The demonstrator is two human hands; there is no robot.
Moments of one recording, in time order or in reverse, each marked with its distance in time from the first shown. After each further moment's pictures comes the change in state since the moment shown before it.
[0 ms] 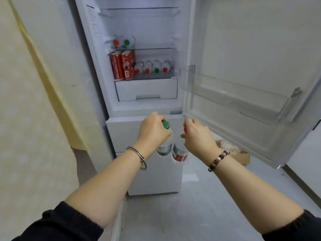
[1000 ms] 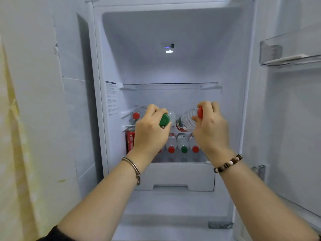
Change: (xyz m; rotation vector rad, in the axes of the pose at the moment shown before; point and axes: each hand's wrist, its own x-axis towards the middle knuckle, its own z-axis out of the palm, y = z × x) left_hand 0.364 -0.082 -0.074 0.021 0.836 0.575; right_hand 0.398 -0.060 -0.039 0.230 0.939 -0.303
